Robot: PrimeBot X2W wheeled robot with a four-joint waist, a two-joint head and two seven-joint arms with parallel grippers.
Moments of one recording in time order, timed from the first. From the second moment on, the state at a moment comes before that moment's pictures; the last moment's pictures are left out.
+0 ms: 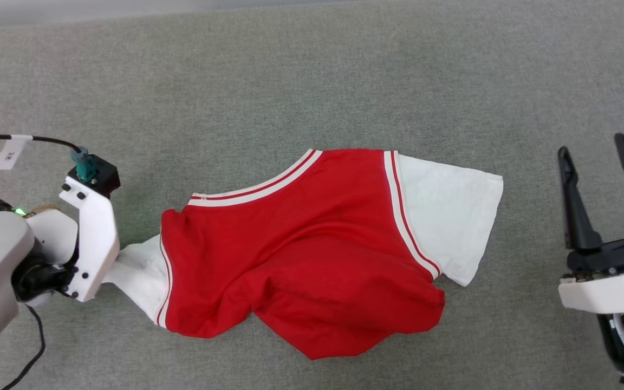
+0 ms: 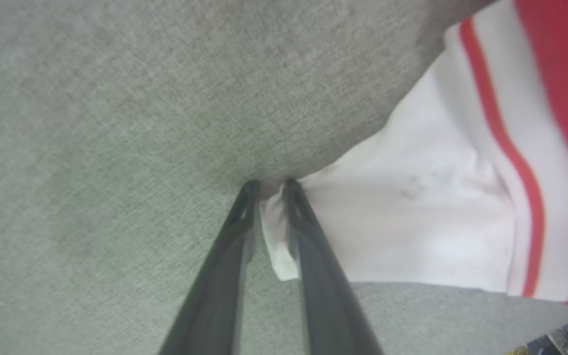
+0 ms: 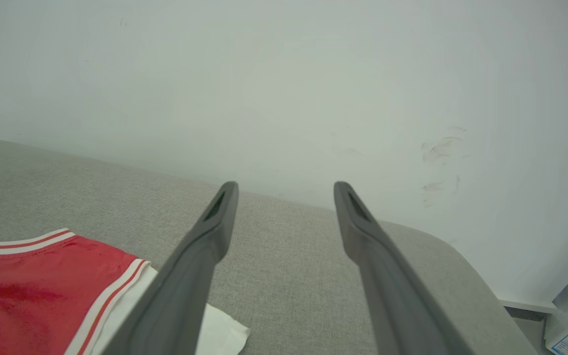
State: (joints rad) left arm -0.94 0.88 -1.20 0.41 -1.05 -0.11 0.71; right arm -0.19 -0.22 -0.02 -0.06 0.07 0.13 -0.26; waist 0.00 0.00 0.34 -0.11
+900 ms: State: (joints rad) left arm -1.01 0.90 -1.18 0.18 -0.98 -0.10 0.59; right arm -0.70 -0.92 0.61 0.01 0.66 0.13 0.73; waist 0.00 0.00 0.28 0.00
